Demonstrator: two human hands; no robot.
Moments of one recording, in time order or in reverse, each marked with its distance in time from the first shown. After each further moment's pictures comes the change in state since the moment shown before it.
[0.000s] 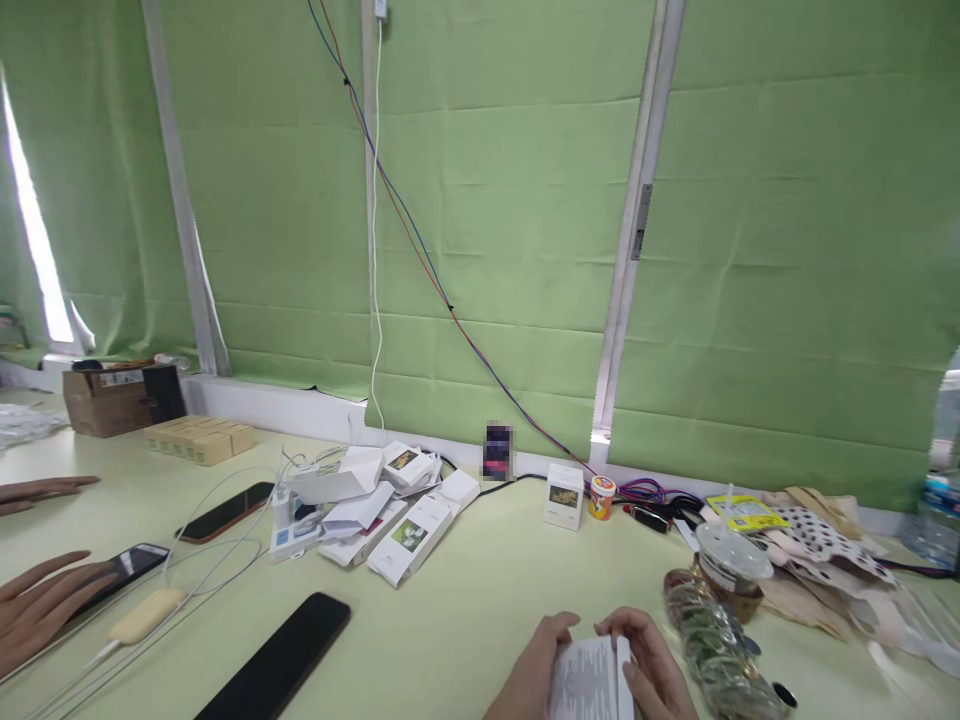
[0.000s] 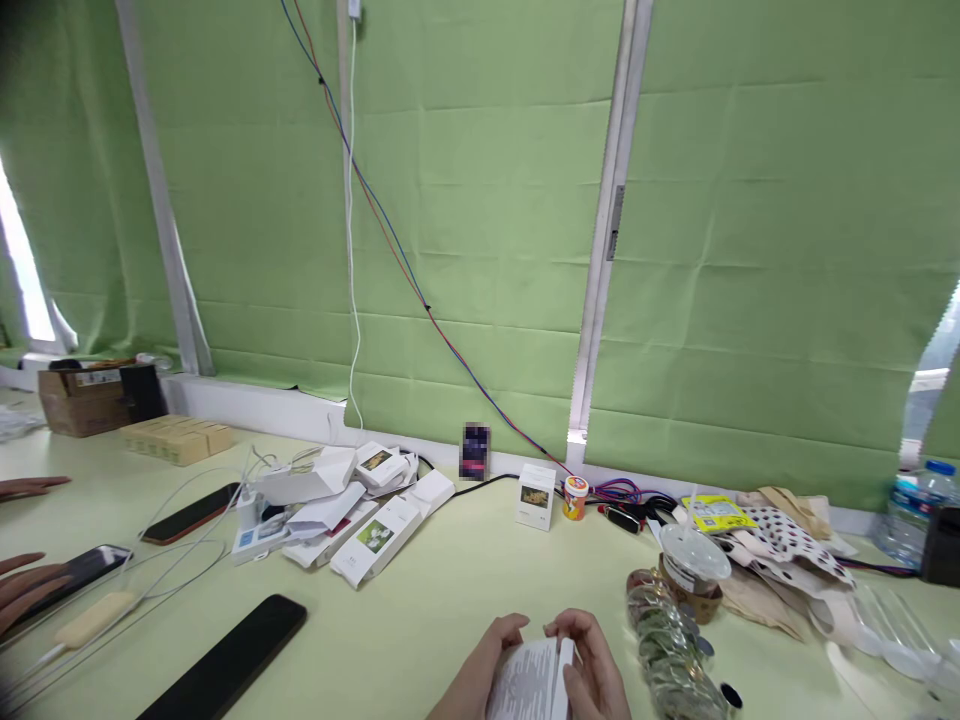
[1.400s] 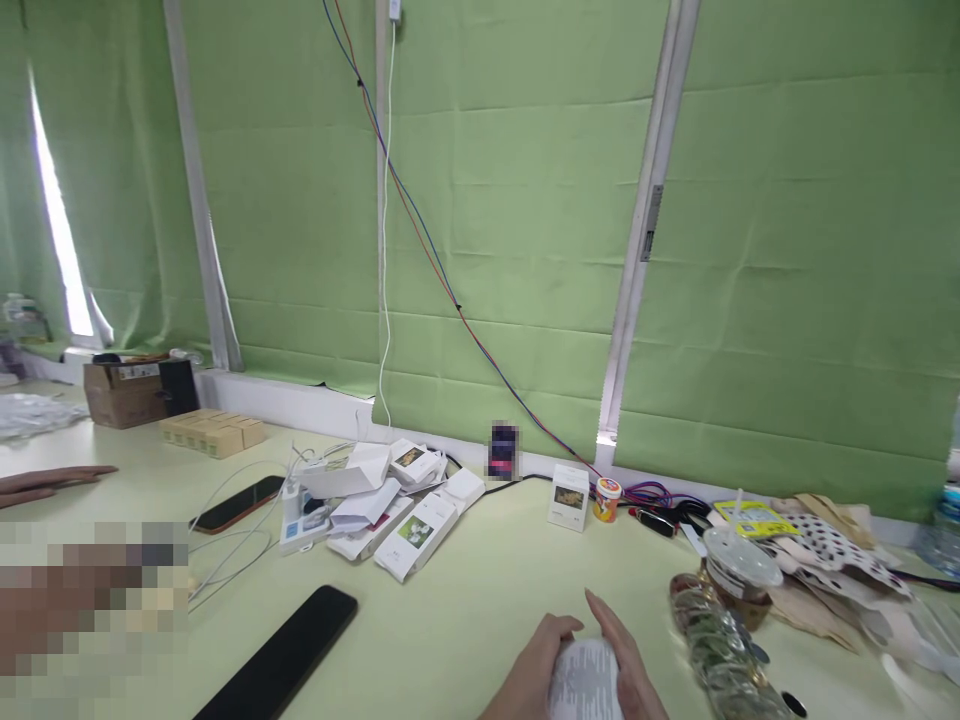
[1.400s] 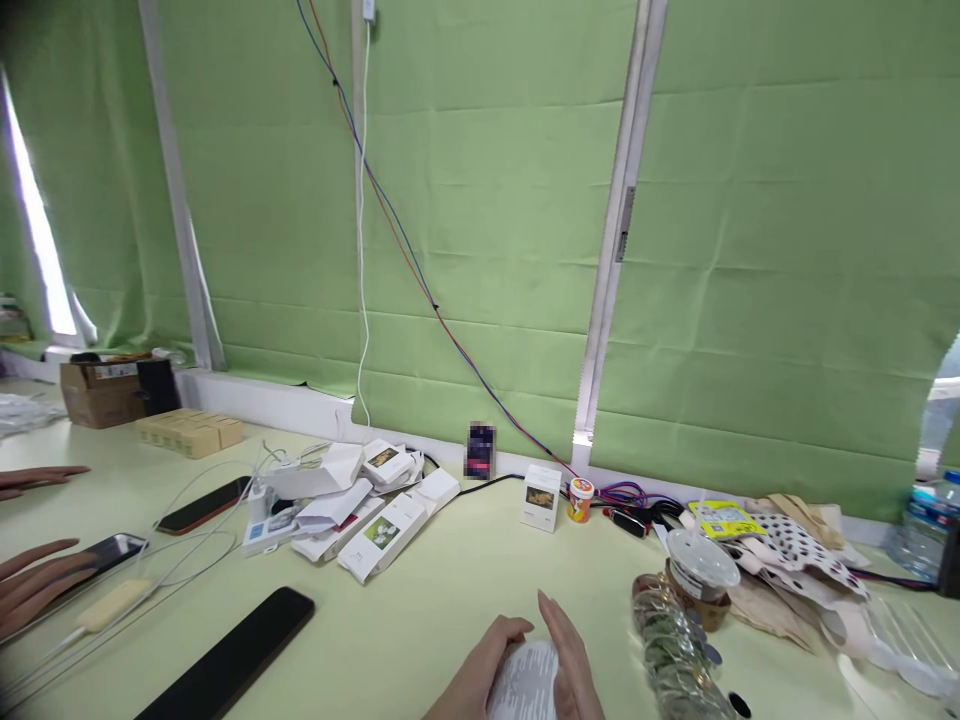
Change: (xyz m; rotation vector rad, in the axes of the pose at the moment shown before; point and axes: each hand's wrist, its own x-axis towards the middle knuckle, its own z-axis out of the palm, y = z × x) left_hand -0.003 0.024 -0.008 0.049 -0.005 0.042; right_hand -0.002 0.064 -0.002 -0.415 -0.083 -0.210
